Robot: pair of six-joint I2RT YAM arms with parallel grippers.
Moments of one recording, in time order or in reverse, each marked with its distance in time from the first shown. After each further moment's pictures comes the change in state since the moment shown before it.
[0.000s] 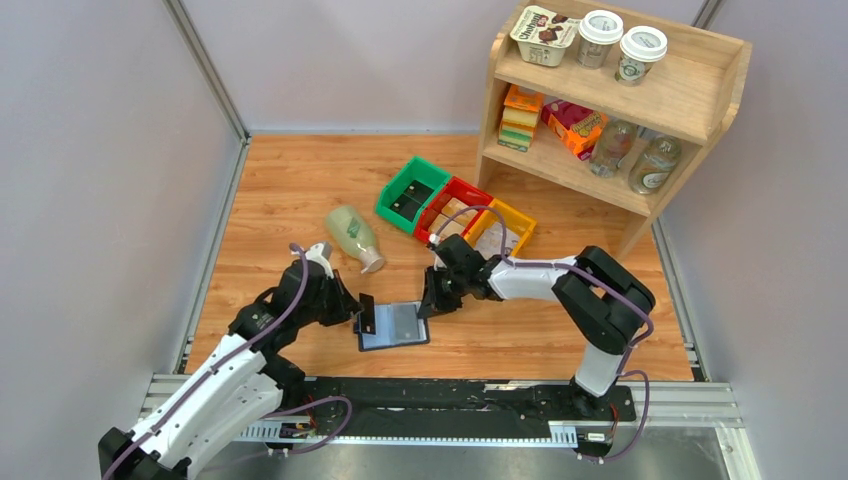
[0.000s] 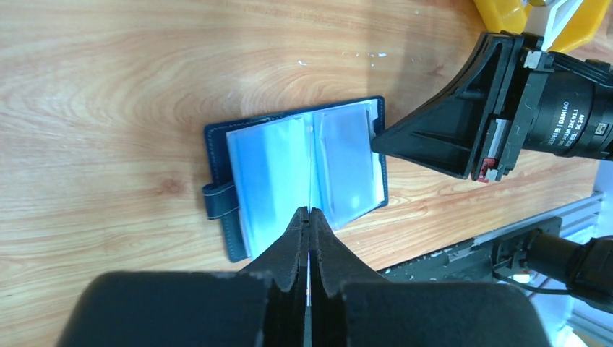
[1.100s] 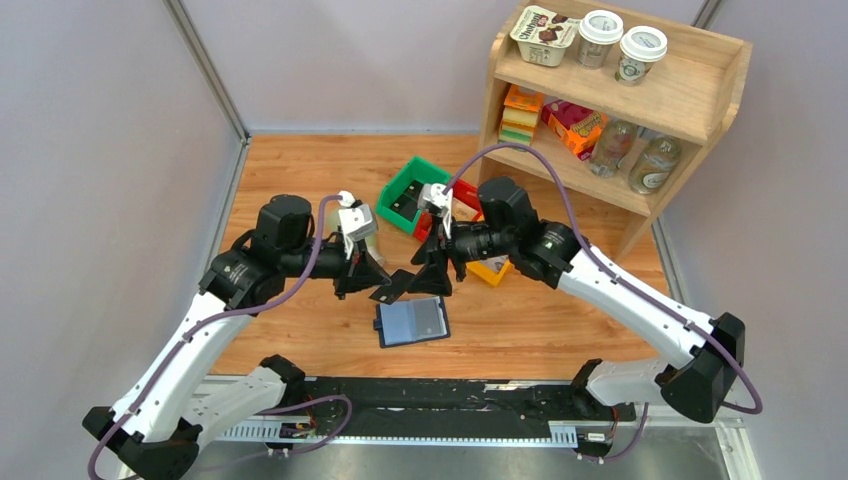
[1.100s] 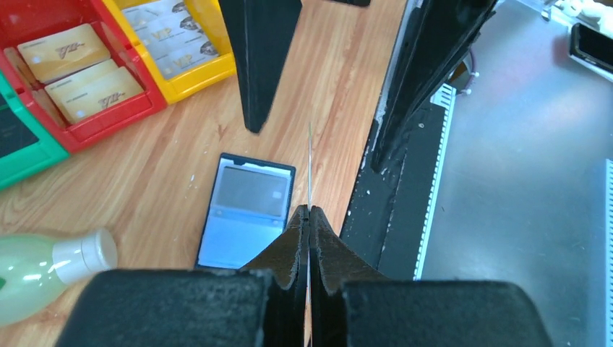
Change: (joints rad) left arm 0.000 0.246 0.621 -0.179 0.674 0.930; right arm 0.003 -0.499 0.339 -0.309 -0.334 -0.690
